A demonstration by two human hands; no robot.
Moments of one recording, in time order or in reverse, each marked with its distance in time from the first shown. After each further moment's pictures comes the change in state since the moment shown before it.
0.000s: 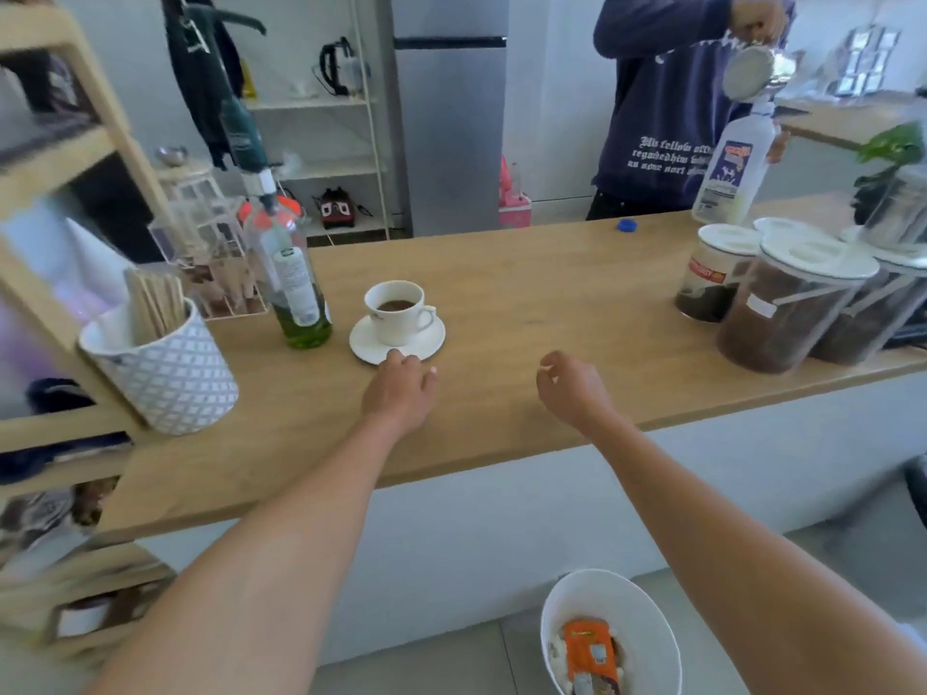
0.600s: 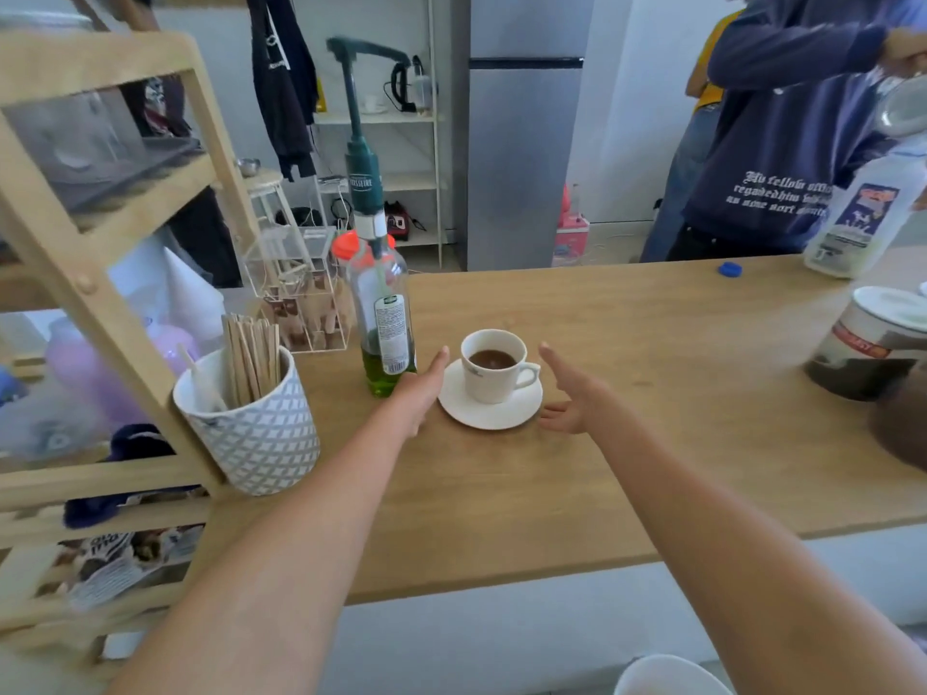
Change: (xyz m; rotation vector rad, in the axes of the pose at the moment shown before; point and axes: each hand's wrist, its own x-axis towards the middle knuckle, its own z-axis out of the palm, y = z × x) left_hand 0.100 -0.092 -0.056 -0.935 -0.214 -0.668; right_hand 0.106 -0.136 0.074 0.959 -0.425 0.664
